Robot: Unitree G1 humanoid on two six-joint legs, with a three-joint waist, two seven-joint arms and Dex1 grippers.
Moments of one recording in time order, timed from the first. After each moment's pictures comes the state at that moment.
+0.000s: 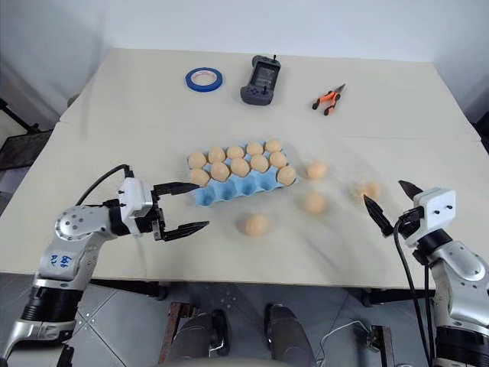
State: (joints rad) left arm -0.30 0.60 0.02 -0.06 -0.37 0.07 -1.04; right arm -0.05 -0.59 -0.40 0.11 0.37 -0.03 0.67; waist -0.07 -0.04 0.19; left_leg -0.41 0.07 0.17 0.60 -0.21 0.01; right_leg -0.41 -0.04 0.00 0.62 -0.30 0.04
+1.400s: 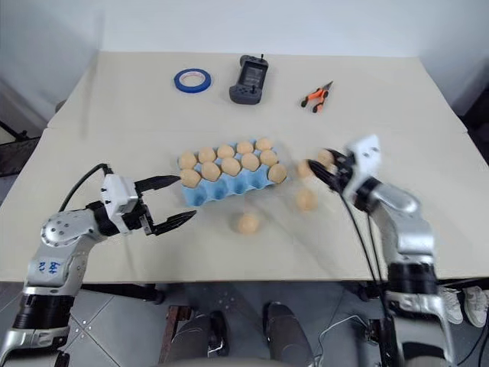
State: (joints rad) left arm -0.21 0.61 0.14 -0.07 -0.37 0.07 -0.91; right arm -0.56 -0.47 -0.07 0.04 0.38 0.35 0.72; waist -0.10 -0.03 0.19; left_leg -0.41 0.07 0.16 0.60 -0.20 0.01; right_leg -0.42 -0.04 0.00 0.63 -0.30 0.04
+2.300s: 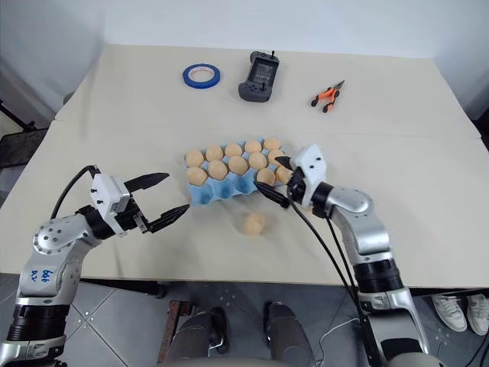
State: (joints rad) left arm -0.18 0.59 0.16 -0.14 -0.37 0.12 -0.83; right arm -0.46 -0.40 0.01 0.00 0.32 0.28 0.77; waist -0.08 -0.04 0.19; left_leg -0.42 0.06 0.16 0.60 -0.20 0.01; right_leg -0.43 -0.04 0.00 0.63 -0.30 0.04
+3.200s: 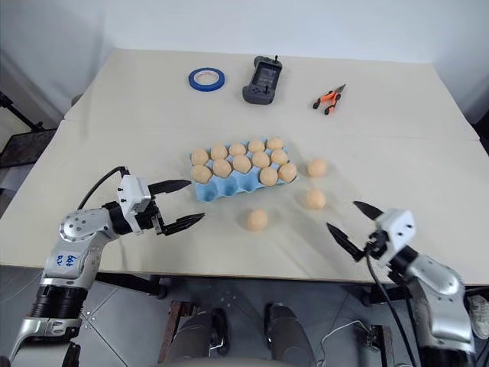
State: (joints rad) left arm -0.31 0.57 0.06 0.06 -0.35 0.04 -0.98; right arm 0.01 -0.54 -0.23 -0.07 0.36 0.06 0.83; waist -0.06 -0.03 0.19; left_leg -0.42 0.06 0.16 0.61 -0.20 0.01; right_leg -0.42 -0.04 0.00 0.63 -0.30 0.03
